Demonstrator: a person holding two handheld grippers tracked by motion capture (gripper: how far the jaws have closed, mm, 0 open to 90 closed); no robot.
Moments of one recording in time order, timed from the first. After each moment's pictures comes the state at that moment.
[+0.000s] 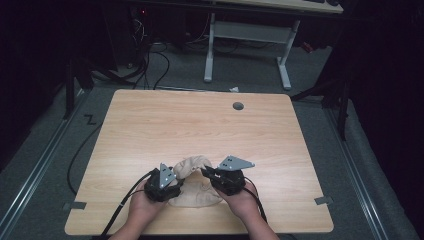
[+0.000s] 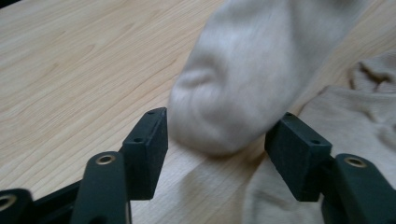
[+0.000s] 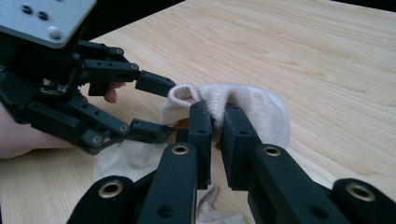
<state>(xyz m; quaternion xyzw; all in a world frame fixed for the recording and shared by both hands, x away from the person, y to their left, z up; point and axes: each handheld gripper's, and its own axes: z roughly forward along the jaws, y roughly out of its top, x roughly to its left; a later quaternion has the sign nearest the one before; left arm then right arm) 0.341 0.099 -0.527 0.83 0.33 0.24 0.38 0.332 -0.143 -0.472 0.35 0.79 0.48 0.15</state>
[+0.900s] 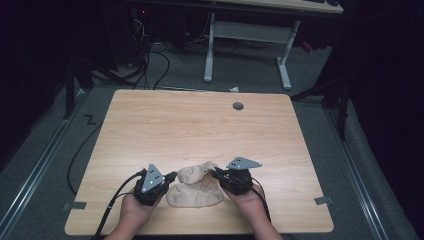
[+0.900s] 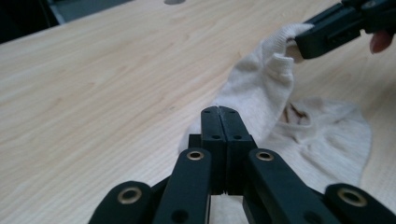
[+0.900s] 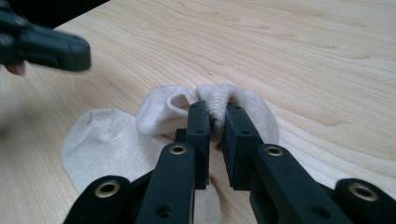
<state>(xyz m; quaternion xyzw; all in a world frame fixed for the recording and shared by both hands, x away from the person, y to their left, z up) 0.319 0.118 -0.494 0.82 0.30 0.20 0.45 0.336 -0.167 -0.489 0.40 0.79 0.45 0.14</state>
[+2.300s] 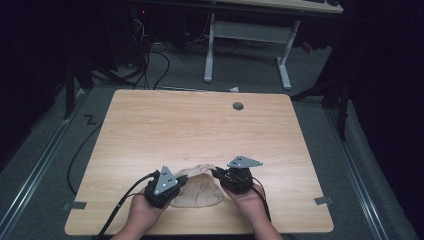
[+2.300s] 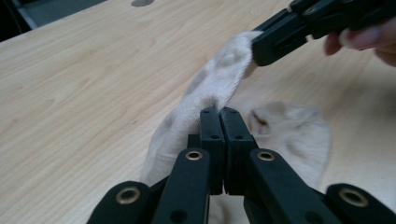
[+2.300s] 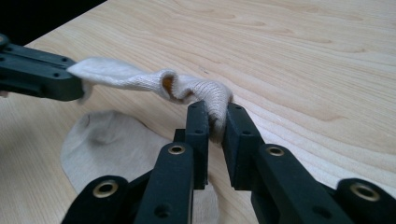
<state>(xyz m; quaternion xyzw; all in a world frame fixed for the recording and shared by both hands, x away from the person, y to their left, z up) 0.307 0.091 -0.479 0.83 0.27 0.19 0.45 0.337 -0.169 -0.488 0.41 0.78 0.45 0.13</state>
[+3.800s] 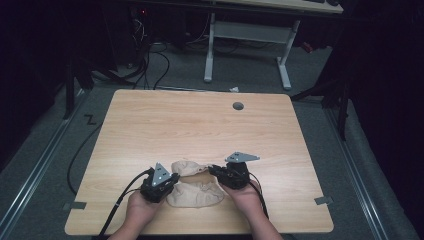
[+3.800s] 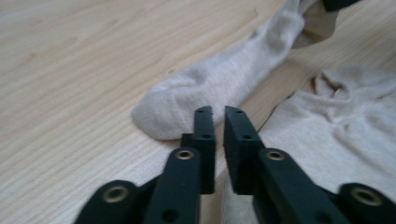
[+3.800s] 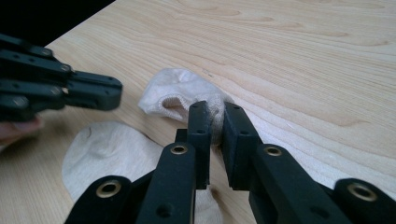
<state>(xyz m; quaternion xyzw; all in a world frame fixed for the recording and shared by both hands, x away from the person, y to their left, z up) 0.332 0.111 -0.509 0.82 0.33 0.19 0.42 0.353 -0.164 -0.492 0.43 0.78 0.45 0.10</state>
